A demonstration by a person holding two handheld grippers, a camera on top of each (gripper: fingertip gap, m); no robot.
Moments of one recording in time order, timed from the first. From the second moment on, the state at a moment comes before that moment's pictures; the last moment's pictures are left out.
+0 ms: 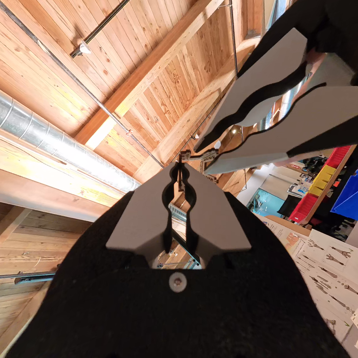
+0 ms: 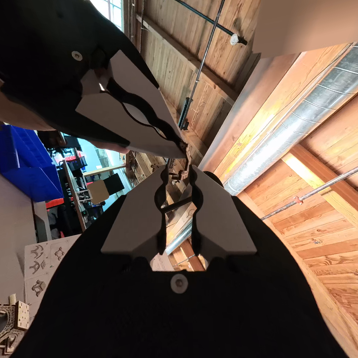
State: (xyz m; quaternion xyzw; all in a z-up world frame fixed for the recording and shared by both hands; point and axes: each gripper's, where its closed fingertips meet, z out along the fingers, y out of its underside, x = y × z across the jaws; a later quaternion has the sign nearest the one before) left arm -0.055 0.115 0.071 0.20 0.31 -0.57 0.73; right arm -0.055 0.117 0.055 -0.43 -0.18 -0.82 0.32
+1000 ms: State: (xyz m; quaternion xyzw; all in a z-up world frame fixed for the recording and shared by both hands) left arm -0.031 0.098 0.052 0.20 0.35 -0.55 0.73; right arm -0.020 0.100 0.049 -0.46 -0.11 -0.81 0.33
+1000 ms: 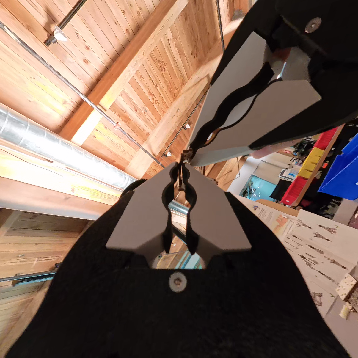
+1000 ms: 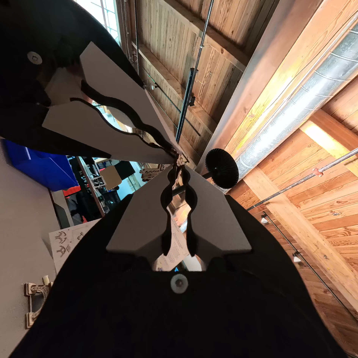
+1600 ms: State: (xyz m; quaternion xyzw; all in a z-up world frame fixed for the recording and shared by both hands) left arm -0.048 0.088 0.053 0.26 0.34 -0.60 0.67; right arm -0.036 0.092 0.049 -0.45 -0.14 -0.84 0.26
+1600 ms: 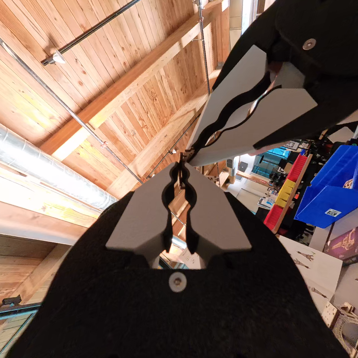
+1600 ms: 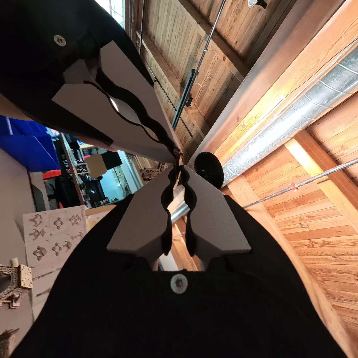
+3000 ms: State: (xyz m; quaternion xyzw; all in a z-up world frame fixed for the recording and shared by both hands) left arm -0.049 0.064 0.050 0.32 0.37 -0.58 0.65; right arm -0.043 0.071 0.048 -0.49 -0.12 -0.84 0.20
